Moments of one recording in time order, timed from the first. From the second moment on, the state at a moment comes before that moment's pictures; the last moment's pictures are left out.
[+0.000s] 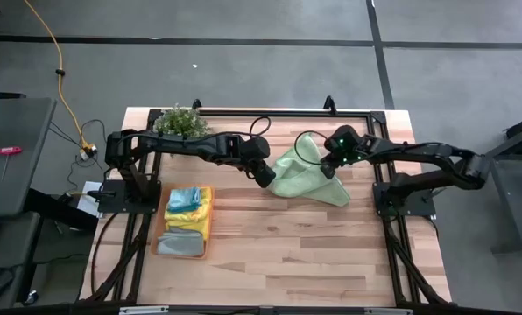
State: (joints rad) left arm 0.25 1.78 1.35 -0.58 -0.14 -0.55; right arm -0.60 1.23 0.46 -0.17 -0.16 0.12
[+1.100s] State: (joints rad) left arm 0.25 1.78 1.35 -0.58 -0.14 -0.55; right arm -0.70 1.36 0.46 -0.10 -0.30 0.18
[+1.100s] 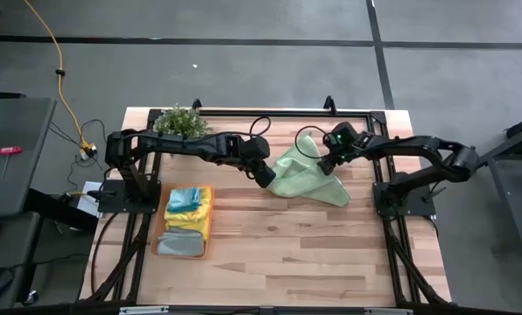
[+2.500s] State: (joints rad) left arm 0.26 1.78 1.35 -0.58 -0.15 -0.53; right arm -0.70 1.28 0.52 -0.37 -0.47 0.32
